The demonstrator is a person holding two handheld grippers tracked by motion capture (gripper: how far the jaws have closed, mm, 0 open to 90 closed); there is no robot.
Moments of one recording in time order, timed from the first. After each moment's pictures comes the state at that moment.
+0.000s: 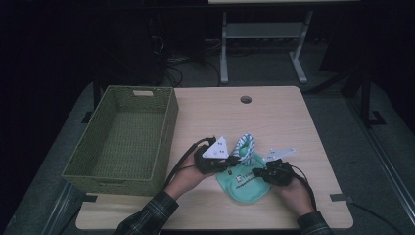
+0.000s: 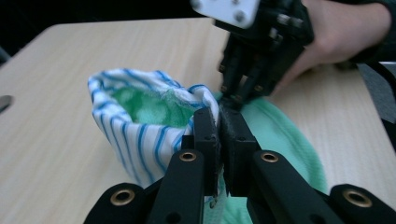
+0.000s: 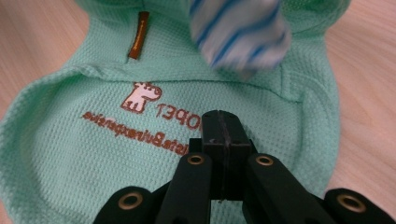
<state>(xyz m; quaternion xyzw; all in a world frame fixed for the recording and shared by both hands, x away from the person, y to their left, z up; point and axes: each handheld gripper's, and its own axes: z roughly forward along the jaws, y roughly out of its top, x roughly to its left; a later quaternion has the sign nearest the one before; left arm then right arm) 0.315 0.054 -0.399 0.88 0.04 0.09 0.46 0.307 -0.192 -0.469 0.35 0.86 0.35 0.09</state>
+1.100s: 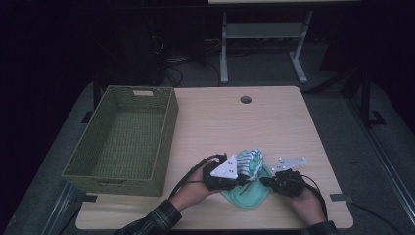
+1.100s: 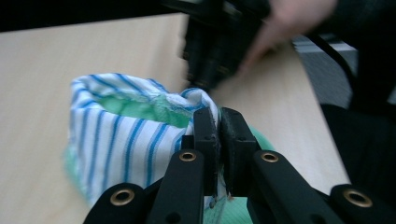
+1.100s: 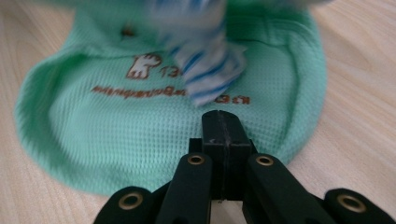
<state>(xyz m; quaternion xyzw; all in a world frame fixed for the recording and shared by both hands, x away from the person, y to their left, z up) 0.277 0.033 -0.417 0.89 -0.02 0.05 0.45 0.277 -0.213 -0.467 0.35 0.87 0.35 0.08</state>
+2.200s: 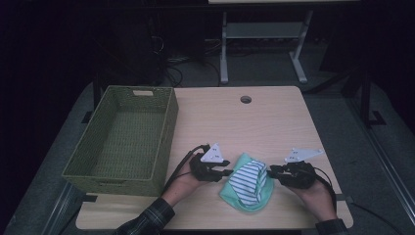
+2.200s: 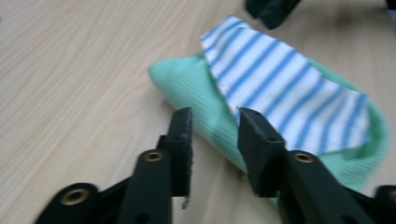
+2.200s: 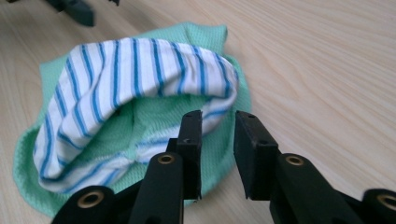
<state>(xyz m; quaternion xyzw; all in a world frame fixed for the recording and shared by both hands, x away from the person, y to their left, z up) 0.321 0.070 -0.432 0.89 0.13 0.08 0.43 0.284 -0.240 -0.440 0.35 0.84 0.39 0.11</state>
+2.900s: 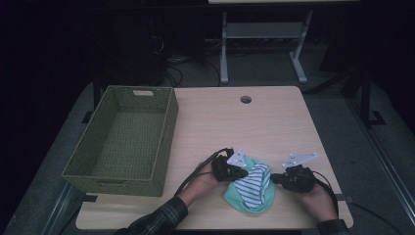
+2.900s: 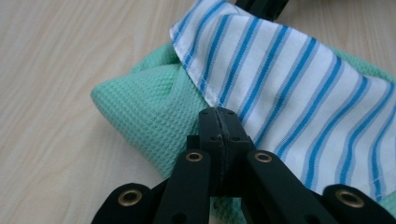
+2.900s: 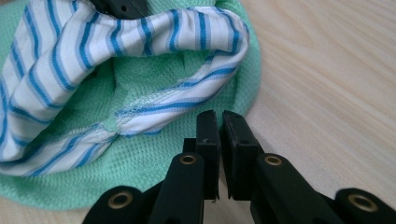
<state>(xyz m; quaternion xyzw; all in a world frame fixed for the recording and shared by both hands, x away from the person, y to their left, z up) 0.328 0.010 -0.461 0.92 0.06 0.04 0.38 0.286 -0.242 -0.462 0.36 0.87 0.33 0.08</state>
